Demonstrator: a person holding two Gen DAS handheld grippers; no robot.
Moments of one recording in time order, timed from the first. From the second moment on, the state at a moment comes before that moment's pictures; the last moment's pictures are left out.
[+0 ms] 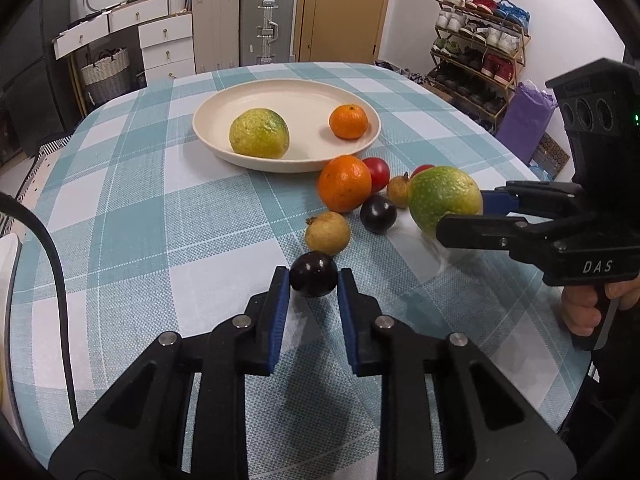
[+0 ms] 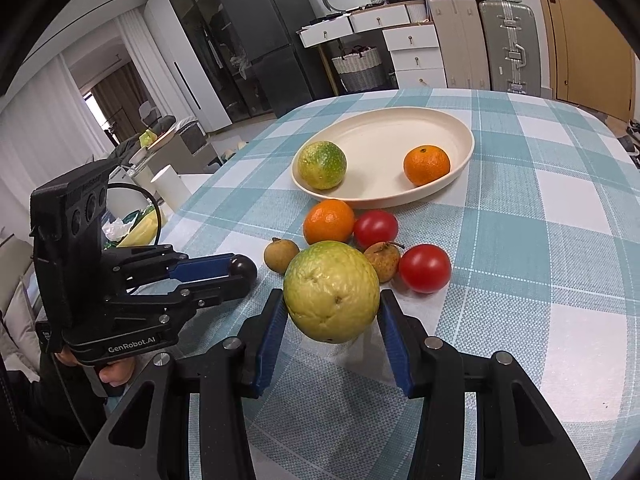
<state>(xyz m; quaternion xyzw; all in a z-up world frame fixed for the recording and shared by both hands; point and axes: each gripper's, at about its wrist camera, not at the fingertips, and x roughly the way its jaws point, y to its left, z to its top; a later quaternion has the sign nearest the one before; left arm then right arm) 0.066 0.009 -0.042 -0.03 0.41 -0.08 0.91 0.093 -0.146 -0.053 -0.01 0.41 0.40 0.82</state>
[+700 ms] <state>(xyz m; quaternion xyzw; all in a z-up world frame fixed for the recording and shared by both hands) 0.073 0.018 -0.012 -0.05 0.35 -0.05 0.93 0.097 -0.159 -0.021 -0.02 0.36 0.39 0.85</state>
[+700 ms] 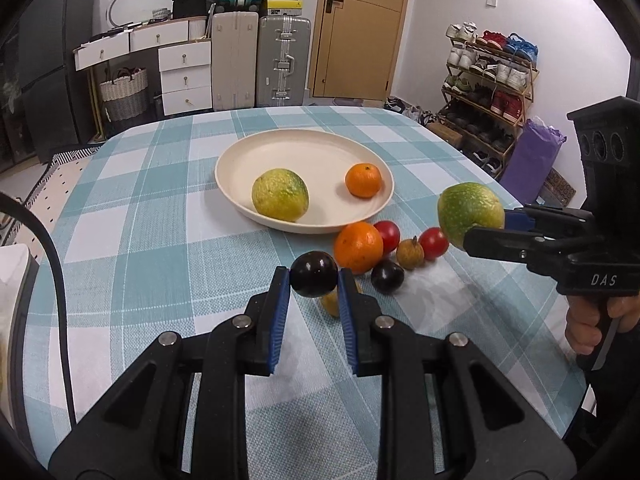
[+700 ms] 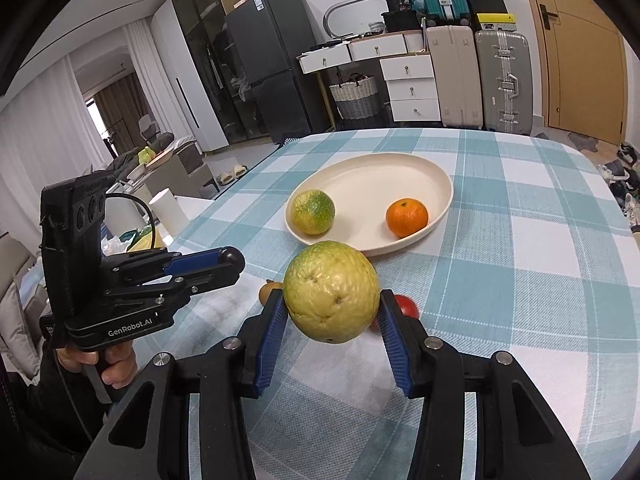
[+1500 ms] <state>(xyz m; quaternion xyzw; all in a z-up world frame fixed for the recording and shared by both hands) 0.146 0.027 -0.012 -0.04 0.36 -0.06 0.93 0.155 -0.148 -0.019 0.00 0.39 0.37 0.84</state>
